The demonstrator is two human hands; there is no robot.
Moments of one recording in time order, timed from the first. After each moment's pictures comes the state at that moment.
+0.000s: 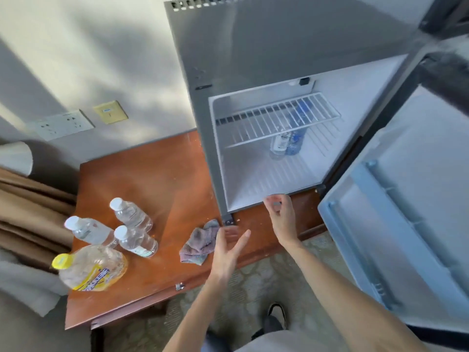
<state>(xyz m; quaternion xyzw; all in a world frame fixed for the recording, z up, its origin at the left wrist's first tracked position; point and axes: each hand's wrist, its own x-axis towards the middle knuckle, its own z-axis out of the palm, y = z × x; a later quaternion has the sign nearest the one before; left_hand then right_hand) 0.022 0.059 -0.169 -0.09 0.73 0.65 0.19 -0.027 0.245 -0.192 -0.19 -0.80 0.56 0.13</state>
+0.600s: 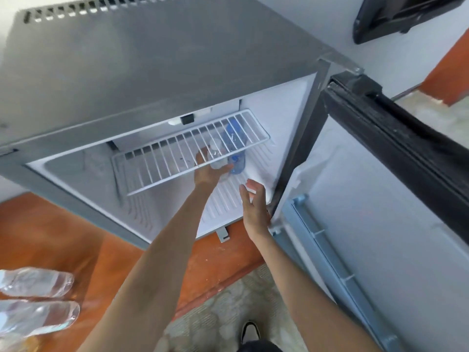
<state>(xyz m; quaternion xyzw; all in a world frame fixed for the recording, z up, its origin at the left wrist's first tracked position) -0.256 0.279 -0.167 -0.01 0.82 0.56 0.11 -0.106 0.358 -0.177 -0.26 -0.71 0.64 0.16</state>
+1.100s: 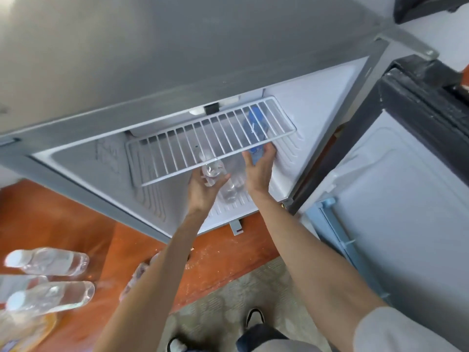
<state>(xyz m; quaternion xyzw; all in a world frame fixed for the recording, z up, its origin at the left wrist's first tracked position) -0.202 0.211 -0.172 -0.03 0.82 0.57 0.07 -0.209 0.362 -0.184 -0.25 -0.71 0.60 0.26</state>
